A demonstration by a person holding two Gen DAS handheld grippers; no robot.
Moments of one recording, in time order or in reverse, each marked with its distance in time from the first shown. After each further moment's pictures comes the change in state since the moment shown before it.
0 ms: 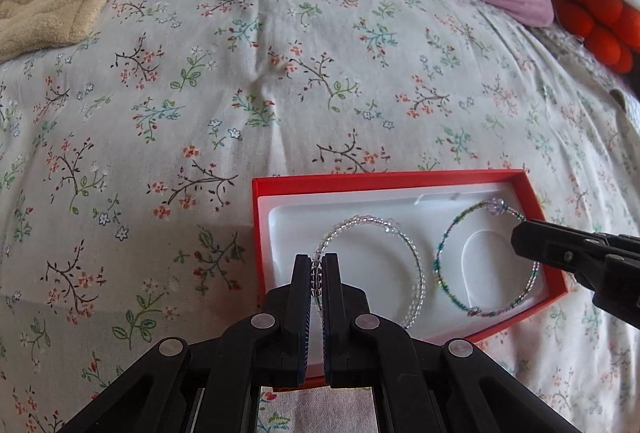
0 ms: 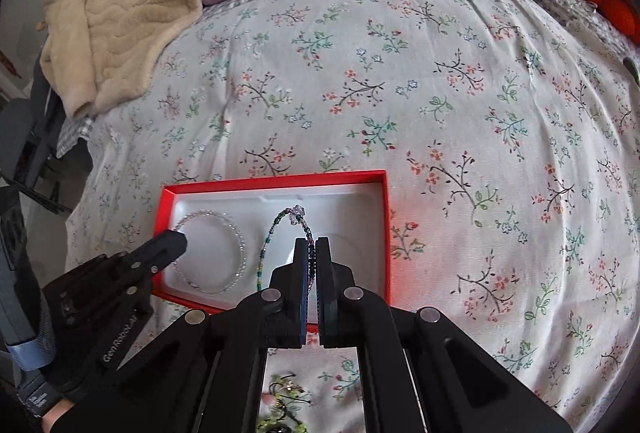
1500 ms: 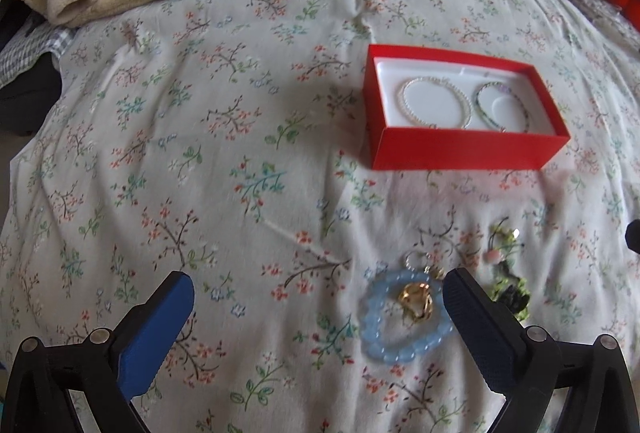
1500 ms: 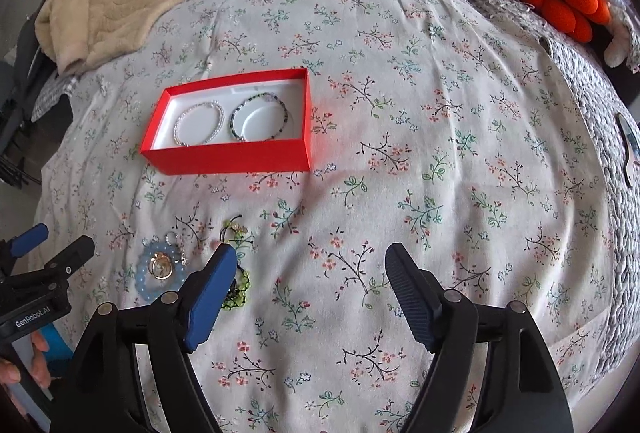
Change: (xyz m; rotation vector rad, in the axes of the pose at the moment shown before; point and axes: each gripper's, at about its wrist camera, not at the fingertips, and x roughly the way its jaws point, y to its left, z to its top) left arm -0.106 0.017 -0.103 -0.041 0.071 0.233; right arm -0.098 -0.006 -0.121 -0.049 0.000 -0.182
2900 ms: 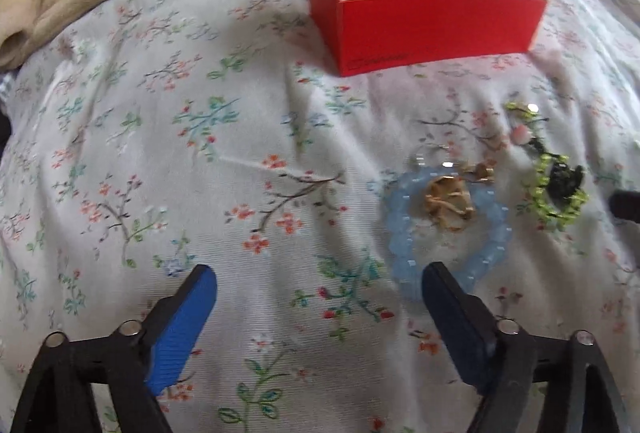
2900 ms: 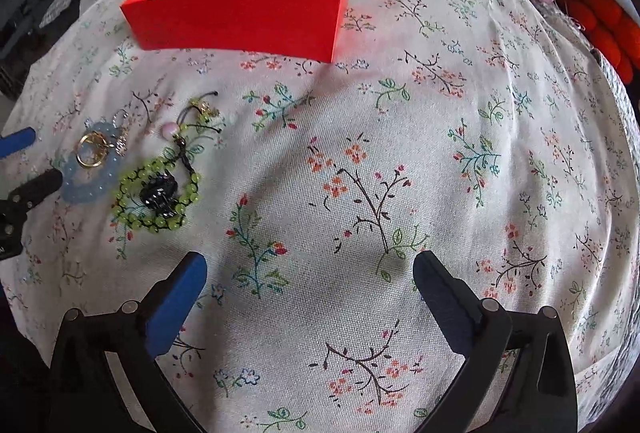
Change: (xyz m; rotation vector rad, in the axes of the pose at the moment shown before) left arm 0.049 -0.003 -0.057 0.259 -0.029 -0.088; right arm 0.082 0.005 -0.055 -0.224 0.095 -0.023
